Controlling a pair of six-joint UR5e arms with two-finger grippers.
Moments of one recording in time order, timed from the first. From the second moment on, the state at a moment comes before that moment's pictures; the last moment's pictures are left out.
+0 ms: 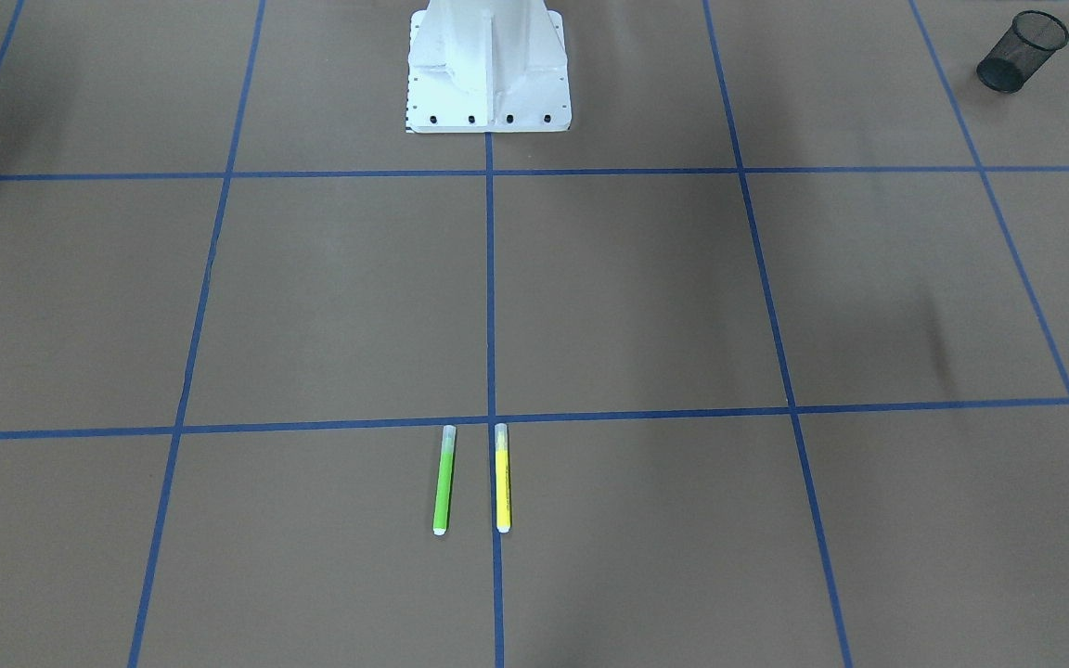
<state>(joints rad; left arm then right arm) -1.48 -1.20 -2.12 -1.35 -2.09 0.14 1.74 -1.83 1.68 -2.40 2.13 -0.48</state>
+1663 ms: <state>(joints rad) -1.83 -0.97 -1.92 -0.71 -2.24 0.31 1.59 -1.44 1.59 -1.93 2.34 0.08</state>
